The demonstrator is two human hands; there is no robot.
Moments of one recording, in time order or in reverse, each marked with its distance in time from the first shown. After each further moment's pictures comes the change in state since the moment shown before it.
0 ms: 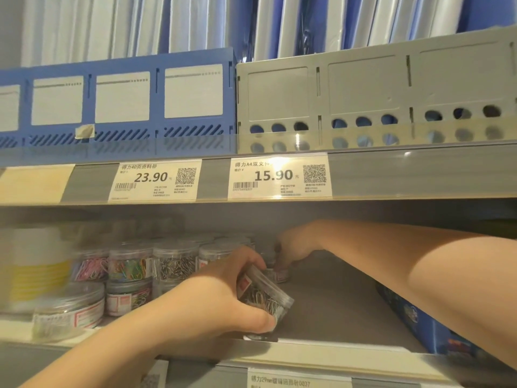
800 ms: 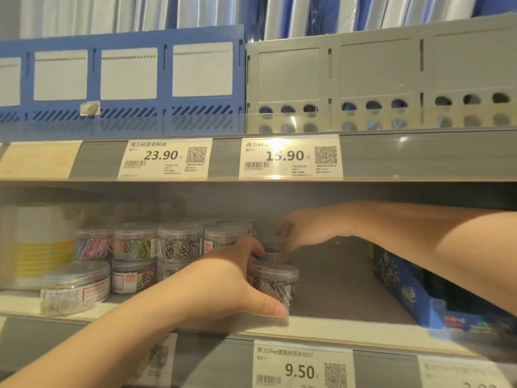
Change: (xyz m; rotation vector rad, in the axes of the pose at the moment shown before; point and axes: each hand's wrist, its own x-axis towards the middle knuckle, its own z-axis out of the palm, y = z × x) left_hand -0.001 0.003 0.003 0.116 -0.068 -0.064; right_hand -0.056 -0.009 -0.001 0.014 0.161 -0.097
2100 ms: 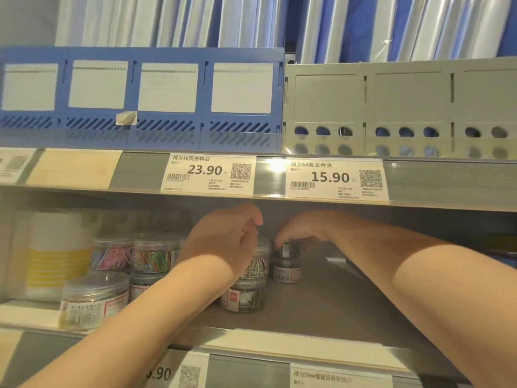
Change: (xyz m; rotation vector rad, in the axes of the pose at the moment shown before) left_hand 0.017 -0.022 -0.028 -0.041 0.552 0.126; right_hand 0.092 0.008 0.002 0.368 -0.032 0.279
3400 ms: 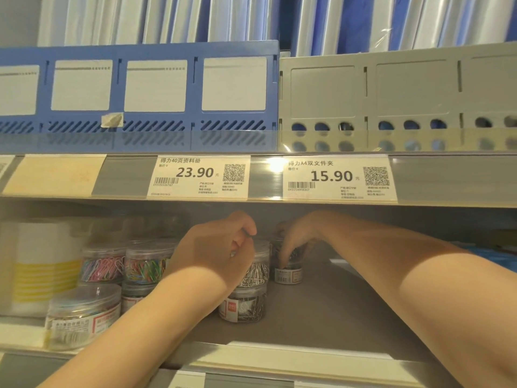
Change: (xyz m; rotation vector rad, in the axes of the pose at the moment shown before) left_hand -0.004 -0.013 0.005 -0.074 0.078 0.084; right_hand 0.001 -0.003 -0.001 -0.122 -0.109 -0.036
